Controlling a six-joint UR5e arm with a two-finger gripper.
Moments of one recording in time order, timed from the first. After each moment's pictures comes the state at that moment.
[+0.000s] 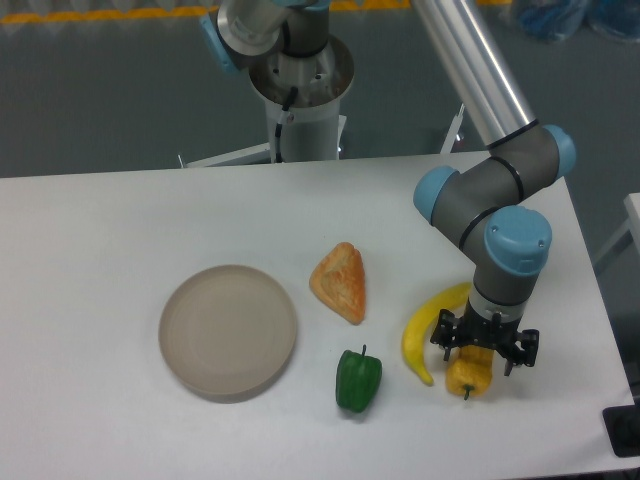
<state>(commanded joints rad) 2.35 -2.19 -1.43 -0.88 1.47 0.87</state>
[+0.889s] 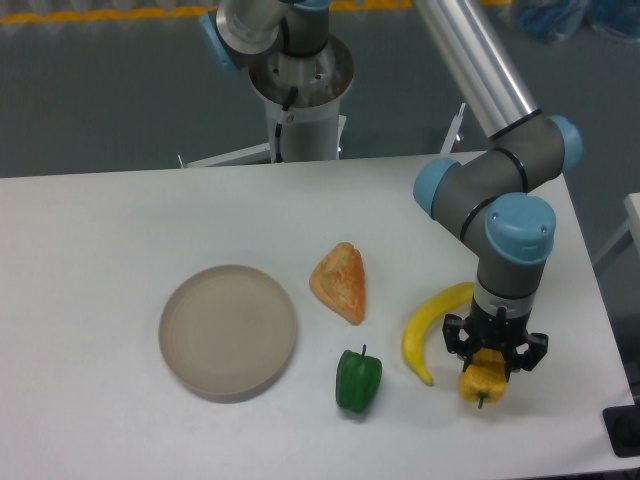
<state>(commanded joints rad) 2.32 -2.11 -1.33 -0.90 1.51 0.88</state>
